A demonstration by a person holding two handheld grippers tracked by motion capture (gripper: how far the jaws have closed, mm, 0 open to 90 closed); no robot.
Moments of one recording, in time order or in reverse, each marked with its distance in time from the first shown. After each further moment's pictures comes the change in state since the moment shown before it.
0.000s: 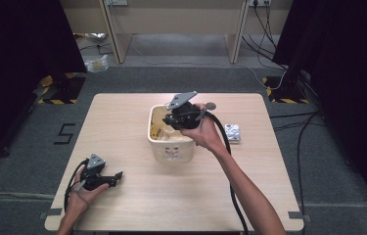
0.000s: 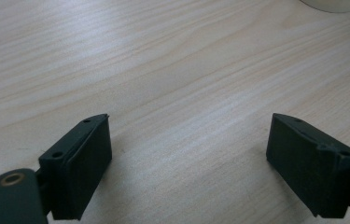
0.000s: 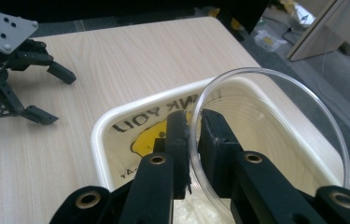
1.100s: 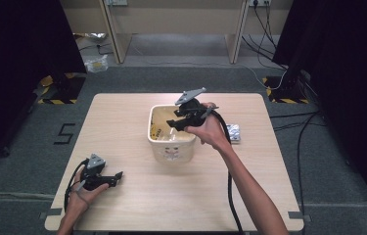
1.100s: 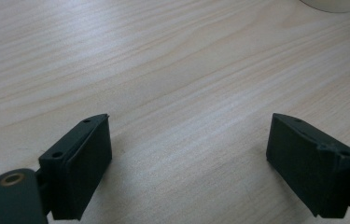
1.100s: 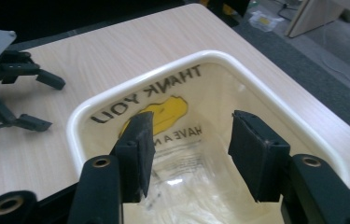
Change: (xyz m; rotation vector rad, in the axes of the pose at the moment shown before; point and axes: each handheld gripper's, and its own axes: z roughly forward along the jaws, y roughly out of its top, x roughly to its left) left arm 0.000 0.000 0.000 0.000 0.000 0.000; right arm -0.020 -0.014 -0.003 0.014 -0.004 0.149
